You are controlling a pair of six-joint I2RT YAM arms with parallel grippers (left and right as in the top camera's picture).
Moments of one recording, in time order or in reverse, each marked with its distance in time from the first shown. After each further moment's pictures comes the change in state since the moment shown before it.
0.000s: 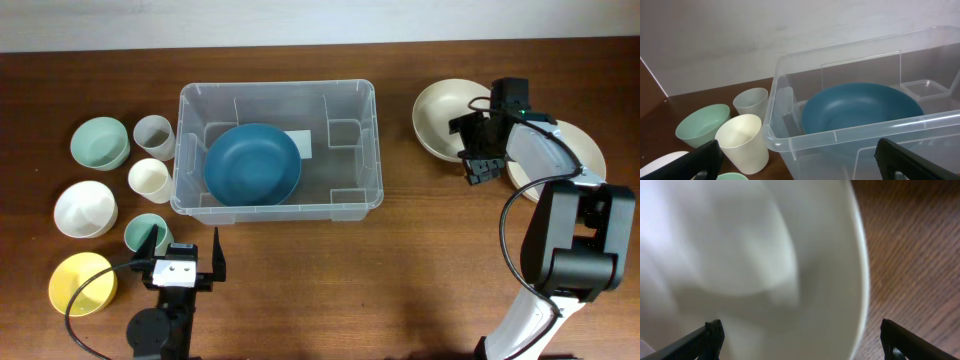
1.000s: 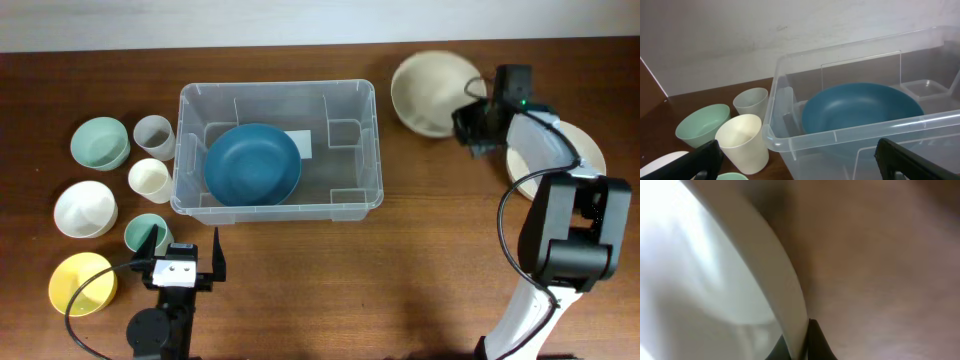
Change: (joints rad) left arm 0.000 0.000 0.000 0.000 0.000 0.000; right arm -0.003 0.057 0.085 0.077 -0.083 -0.079
